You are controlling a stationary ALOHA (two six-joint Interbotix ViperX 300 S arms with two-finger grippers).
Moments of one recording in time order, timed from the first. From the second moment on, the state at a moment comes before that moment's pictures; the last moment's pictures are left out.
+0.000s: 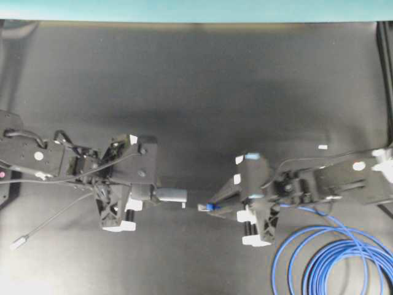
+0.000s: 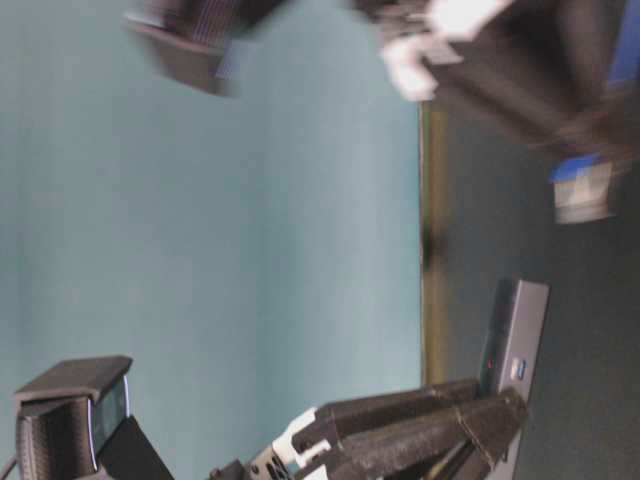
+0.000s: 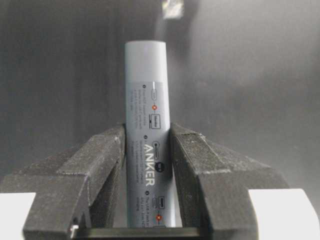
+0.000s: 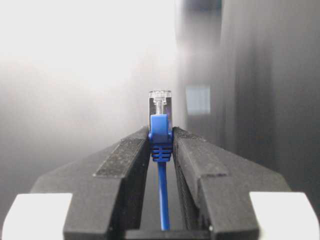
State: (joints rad) left arm -0.10 -0.13 0.70 0.04 0.13 -0.08; right arm 0.21 0.02 0.83 0.04 -0.34 0.14
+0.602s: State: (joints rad) left arm -0.10 -0.10 0.67 0.04 0.13 -0.07; right arm 0.21 0.03 0.80 0.04 -0.33 0.13
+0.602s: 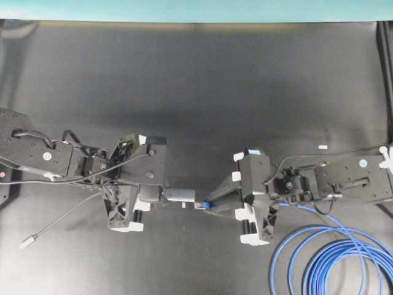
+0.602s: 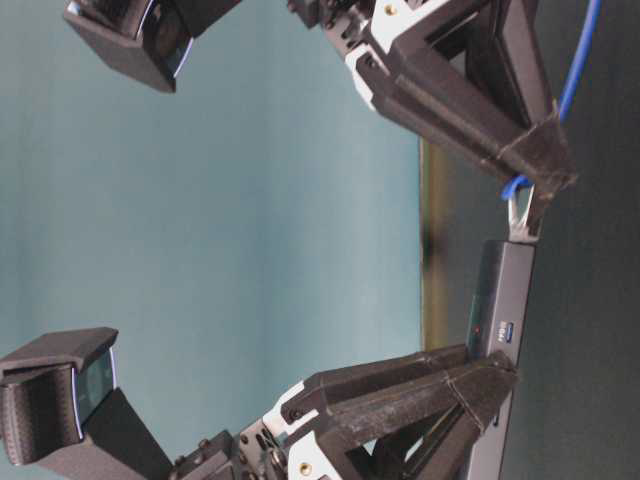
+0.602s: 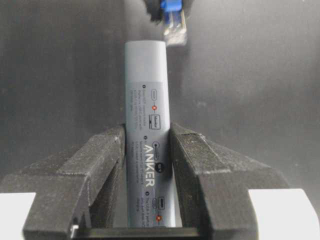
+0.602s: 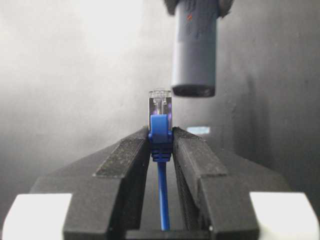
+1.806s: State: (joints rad) left arm -0.12 -0.04 0.57 0.04 0.26 -0.06; right arm 0.18 0.04 0.79 0.04 -0.30 0.13
